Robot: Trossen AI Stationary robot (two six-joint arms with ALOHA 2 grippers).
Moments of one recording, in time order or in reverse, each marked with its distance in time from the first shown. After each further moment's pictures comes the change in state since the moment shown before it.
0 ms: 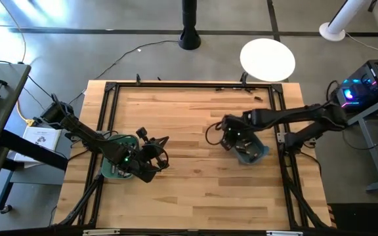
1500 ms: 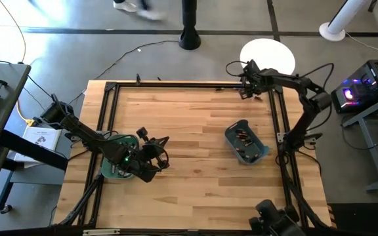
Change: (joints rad) left arm 0.003 0.000 0.000 0.006 0.010 0.002; right arm -0.987 0.303 0.048 0.206 0.218 -0.611
